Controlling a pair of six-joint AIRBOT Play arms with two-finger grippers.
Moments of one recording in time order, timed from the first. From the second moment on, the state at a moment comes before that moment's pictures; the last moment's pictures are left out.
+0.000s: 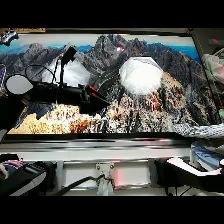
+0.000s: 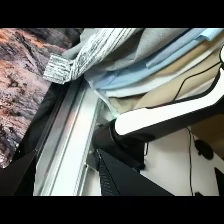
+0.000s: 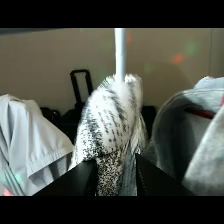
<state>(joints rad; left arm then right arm) -0.39 -1.06 1.11 0.39 -1.21 -0.83 -1.20 -1.20 2.09 -1.78 0.84 1.85</state>
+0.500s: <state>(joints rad) -0.38 -1.06 1.11 0.40 -1.21 -0.83 -1.20 -1.08 2.09 -1.55 0.51 1.85</state>
